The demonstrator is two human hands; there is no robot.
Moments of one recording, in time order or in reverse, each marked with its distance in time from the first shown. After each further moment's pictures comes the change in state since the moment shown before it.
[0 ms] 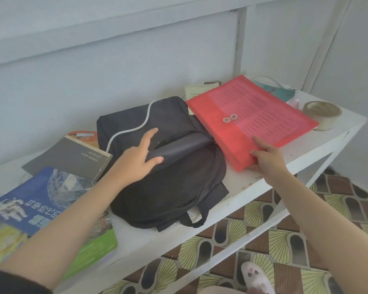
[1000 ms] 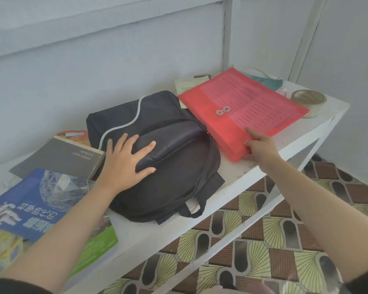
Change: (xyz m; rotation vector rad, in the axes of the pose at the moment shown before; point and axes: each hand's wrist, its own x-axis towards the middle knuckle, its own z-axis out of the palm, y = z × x) left_hand -0.011 -0.033 0.015 0.487 0.160 0.271; right_hand -0.020 -0.013 0.004 -0.119 0.064 0.004
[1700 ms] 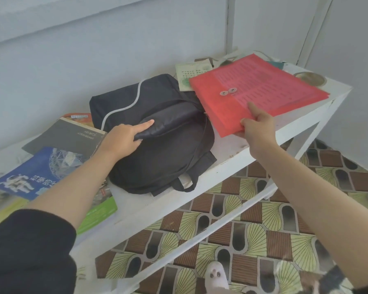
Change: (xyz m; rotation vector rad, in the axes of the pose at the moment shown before) left_hand 0.012 0.007 -0.022 -0.194 -0.193 -0.170; right_hand -0.080 -0.042 -0.001 0.209 0.010 -0.076
